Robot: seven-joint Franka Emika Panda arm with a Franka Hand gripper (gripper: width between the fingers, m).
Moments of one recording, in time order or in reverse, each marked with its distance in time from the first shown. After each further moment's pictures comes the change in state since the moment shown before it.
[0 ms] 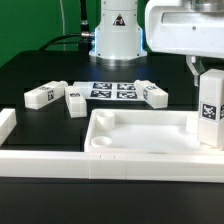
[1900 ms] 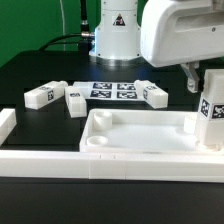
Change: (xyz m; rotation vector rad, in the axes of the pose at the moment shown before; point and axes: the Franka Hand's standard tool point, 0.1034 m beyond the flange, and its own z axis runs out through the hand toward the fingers) arm 0.001 0.001 -0.002 -0.089 -0.018 -1.034
